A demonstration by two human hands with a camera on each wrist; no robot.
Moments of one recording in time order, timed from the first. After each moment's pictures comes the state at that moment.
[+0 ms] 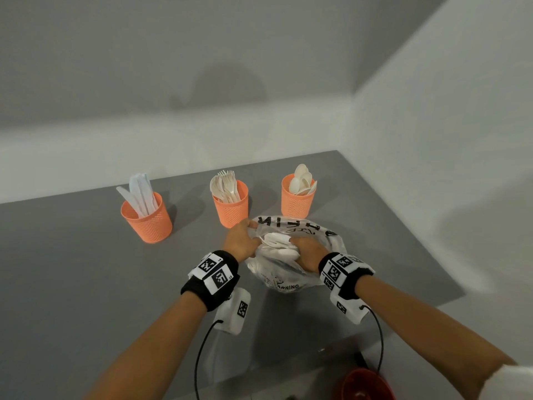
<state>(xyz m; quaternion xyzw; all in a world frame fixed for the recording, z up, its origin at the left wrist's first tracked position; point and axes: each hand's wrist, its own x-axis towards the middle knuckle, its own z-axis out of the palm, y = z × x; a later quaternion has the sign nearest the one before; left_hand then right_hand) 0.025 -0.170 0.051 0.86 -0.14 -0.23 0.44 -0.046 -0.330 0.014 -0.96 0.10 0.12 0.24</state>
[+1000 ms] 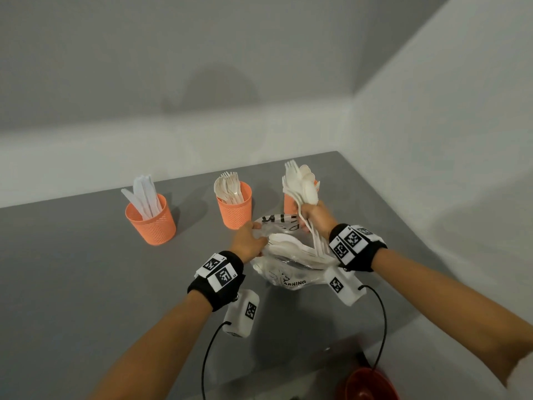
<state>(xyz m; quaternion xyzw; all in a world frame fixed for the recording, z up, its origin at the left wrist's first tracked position) 0.029 -0.168 0.040 0.83 -0.13 -0.24 0.48 -0.027 -0.325 0.084 -0.70 0.24 -0.03 0.67</state>
